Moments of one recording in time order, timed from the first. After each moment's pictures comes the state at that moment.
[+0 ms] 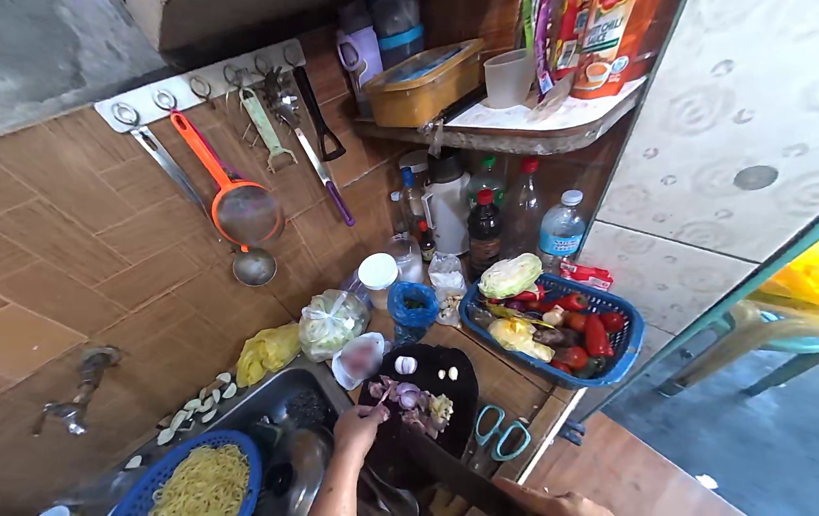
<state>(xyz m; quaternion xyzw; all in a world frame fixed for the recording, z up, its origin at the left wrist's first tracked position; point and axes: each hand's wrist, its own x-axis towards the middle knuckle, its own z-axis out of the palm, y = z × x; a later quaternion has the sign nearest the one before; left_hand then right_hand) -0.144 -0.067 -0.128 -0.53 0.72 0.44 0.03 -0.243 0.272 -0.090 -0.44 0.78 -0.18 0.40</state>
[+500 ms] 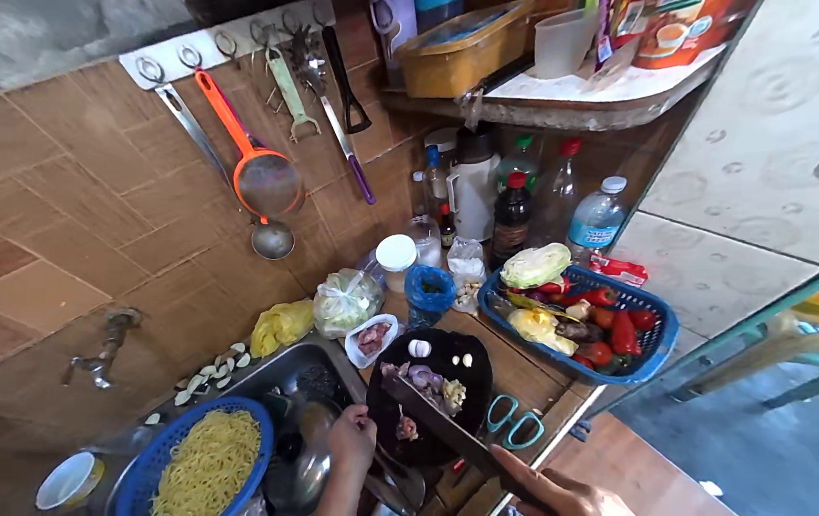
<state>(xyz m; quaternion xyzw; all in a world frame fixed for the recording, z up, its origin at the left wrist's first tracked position) -0.095 -0.038 -0.096 -0.54 0.78 0.33 0.01 -0.222 0.261 -0.050 -0.50 0.80 -0.26 0.21</state>
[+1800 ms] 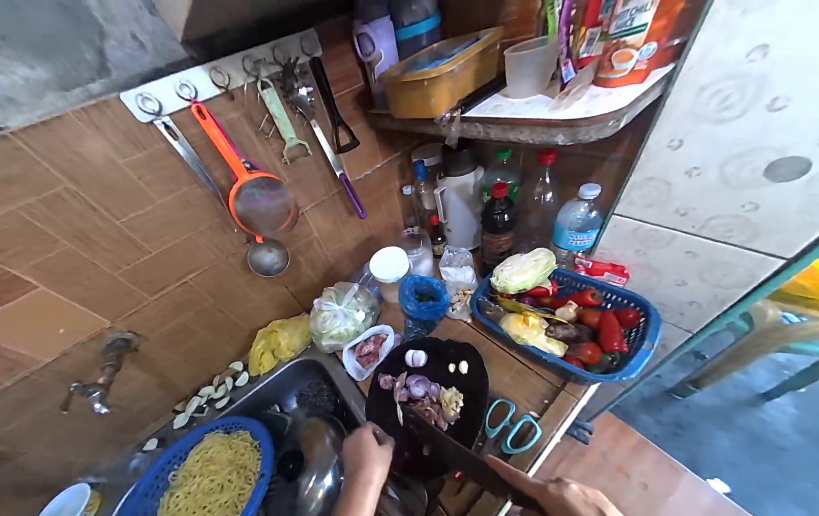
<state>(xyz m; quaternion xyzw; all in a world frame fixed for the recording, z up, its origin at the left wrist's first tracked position) -0.110 -0.023 -0.102 -0.49 0.83 0.24 0.11 -0.236 0.242 -0.076 -0.42 0.80 -0.09 0.41</state>
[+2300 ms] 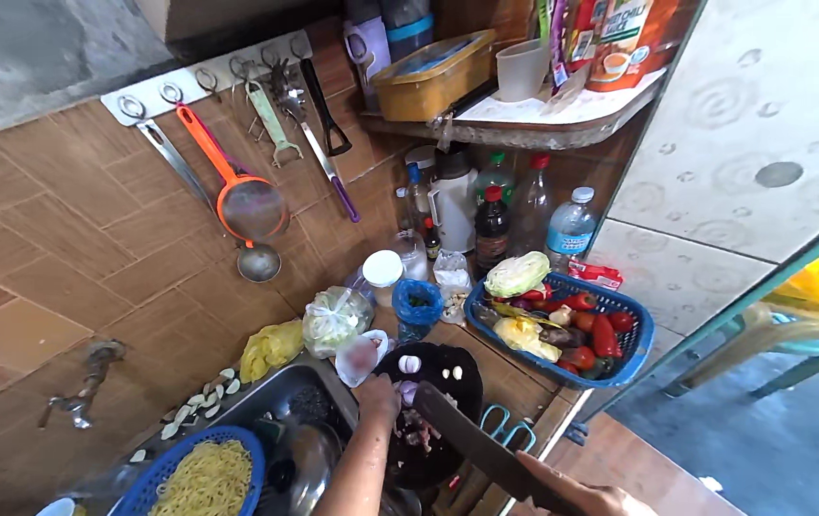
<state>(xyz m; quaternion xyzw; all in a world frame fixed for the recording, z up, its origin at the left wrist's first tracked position) -0.213 -0.064 -0.110 -0.39 0.88 0.15 0.21 -0.253 0.288 -0.057 -0.43 0.81 -0.24 0.32</state>
